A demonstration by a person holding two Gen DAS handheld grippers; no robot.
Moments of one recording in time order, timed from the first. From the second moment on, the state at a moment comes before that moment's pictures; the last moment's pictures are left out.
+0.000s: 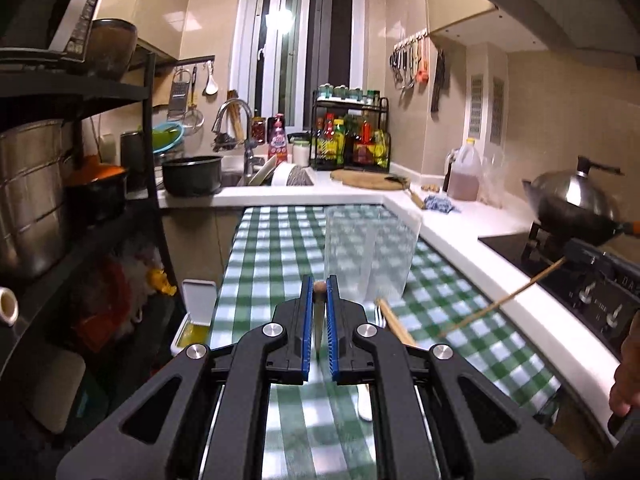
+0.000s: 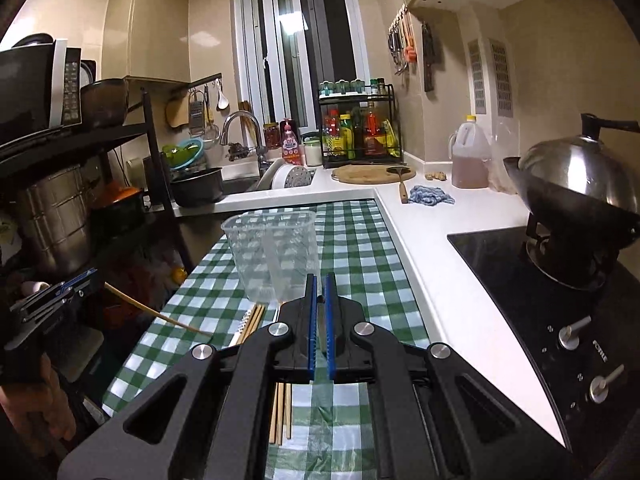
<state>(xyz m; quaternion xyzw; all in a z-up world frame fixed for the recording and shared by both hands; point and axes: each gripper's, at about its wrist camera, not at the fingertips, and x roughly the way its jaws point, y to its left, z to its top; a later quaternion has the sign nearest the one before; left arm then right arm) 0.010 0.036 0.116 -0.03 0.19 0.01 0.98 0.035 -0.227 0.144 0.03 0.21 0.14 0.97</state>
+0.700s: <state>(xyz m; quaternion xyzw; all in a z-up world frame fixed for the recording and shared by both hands) 0.118 0.087 0.240 -0.09 0.19 -0.03 0.98 0.132 -0.203 0.276 0.06 0.23 0.19 0.95</state>
